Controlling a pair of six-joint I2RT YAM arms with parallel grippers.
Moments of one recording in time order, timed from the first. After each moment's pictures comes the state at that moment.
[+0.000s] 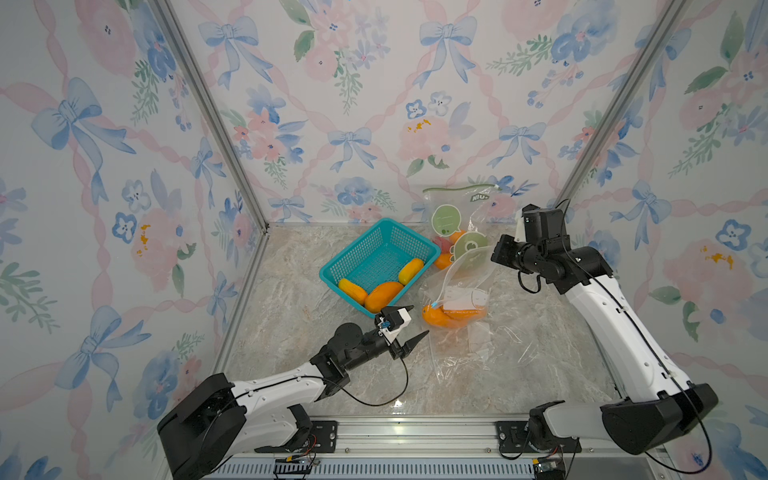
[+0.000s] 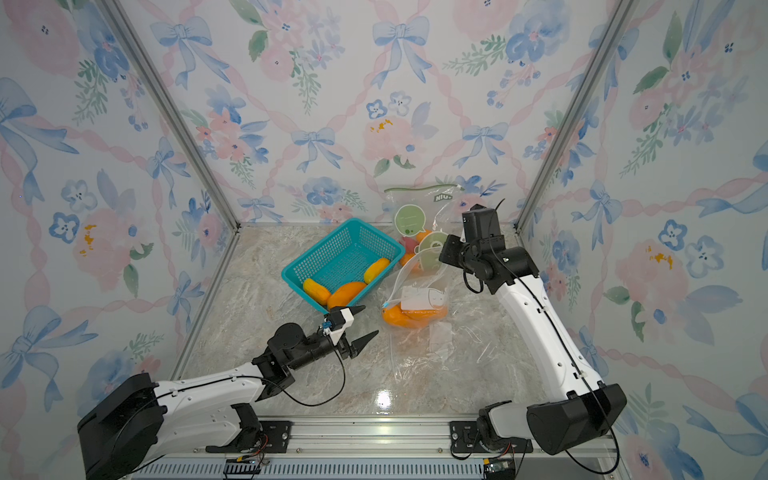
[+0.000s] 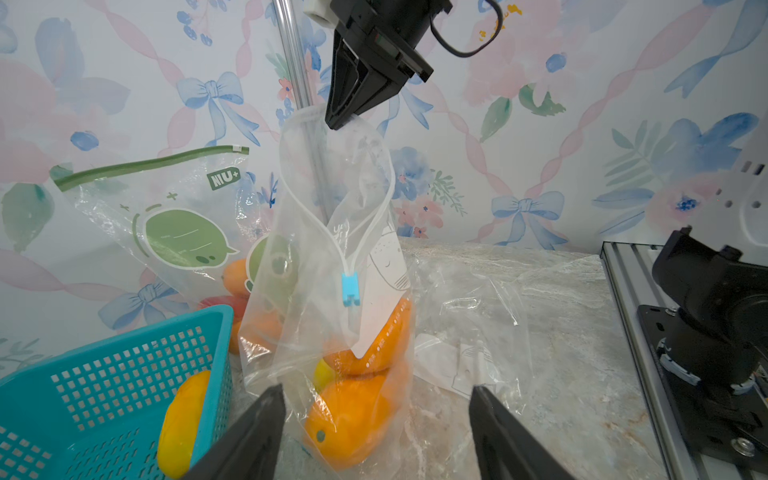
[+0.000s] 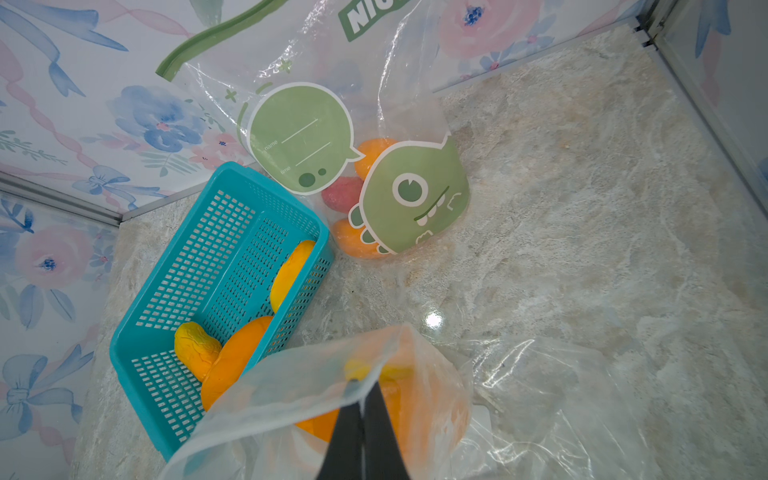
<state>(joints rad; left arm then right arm) -0.87 1.18 0.37 0.83 0.18 0.16 0.30 1.35 1.53 -0.88 0.06 0.51</state>
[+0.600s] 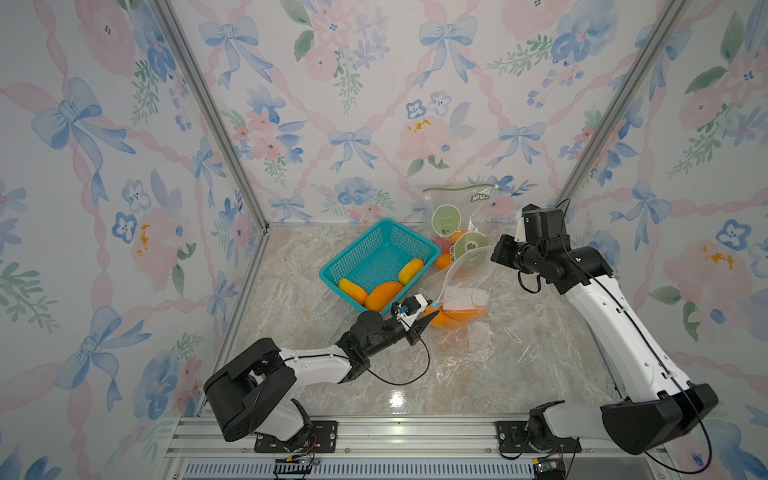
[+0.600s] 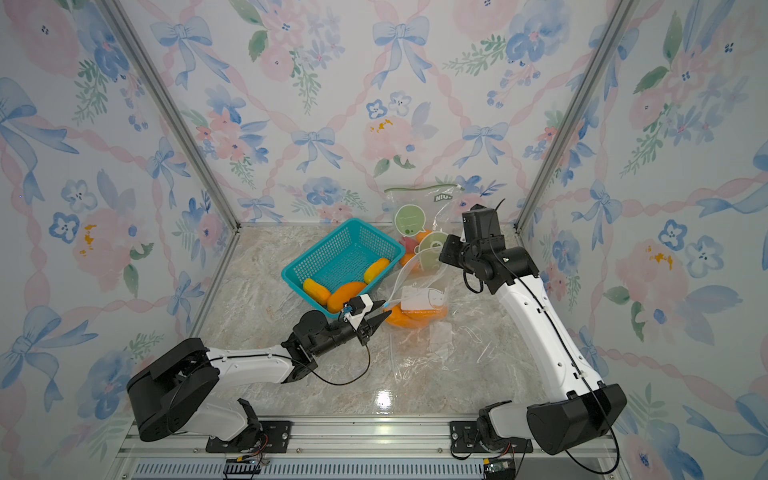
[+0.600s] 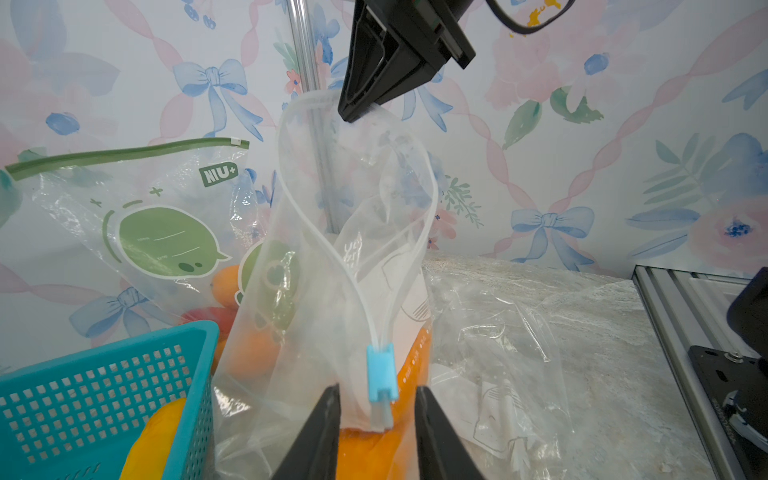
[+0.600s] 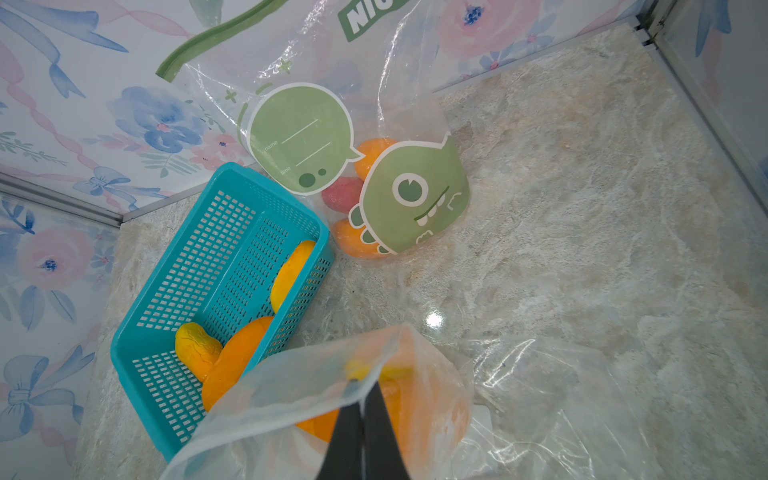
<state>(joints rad) -0.88 1.46 0.51 0.98 0.16 0.11 0.30 1.35 1.53 -0.88 0.06 0.52</state>
